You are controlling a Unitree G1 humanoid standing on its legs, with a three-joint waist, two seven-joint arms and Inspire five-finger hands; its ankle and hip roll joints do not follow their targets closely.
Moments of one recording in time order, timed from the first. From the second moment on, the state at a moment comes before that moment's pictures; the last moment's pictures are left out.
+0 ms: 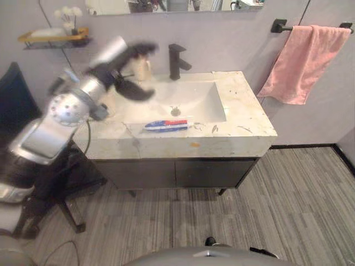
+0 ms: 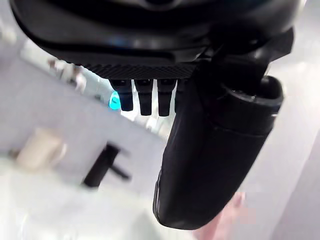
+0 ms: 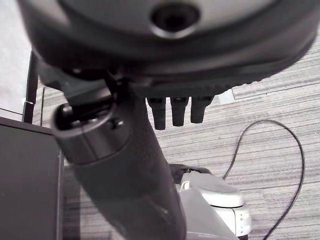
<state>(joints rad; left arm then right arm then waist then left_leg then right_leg) -0.65 1.07 -0.46 -0.12 -0.16 0.18 -0.19 0.05 -0.28 0.21 1.25 0.32 0.04 -0.05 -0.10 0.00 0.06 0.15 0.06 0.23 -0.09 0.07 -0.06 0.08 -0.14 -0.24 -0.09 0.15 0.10</state>
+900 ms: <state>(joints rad) -0.68 0.96 -0.70 0.31 0.12 0.19 -0.22 0.03 -0.28 0.23 1.26 0.32 0.07 -0.05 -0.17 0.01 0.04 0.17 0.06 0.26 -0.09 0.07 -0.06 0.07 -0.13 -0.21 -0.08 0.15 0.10</state>
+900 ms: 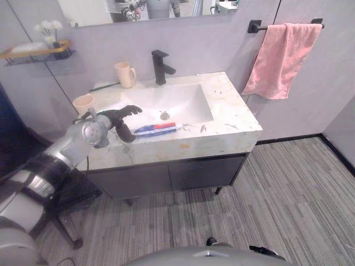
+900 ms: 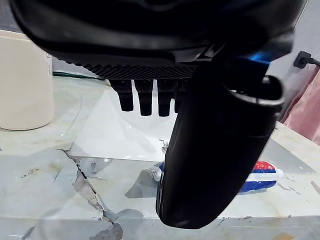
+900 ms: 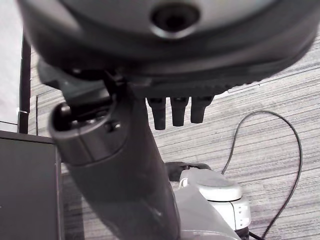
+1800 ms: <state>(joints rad) -0.82 0.96 -0.74 0.26 0.04 0.35 -0.43 0.03 -0.28 0.23 1.26 0.32 0.07 -0.05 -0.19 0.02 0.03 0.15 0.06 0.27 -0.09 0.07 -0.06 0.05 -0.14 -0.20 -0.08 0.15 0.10</state>
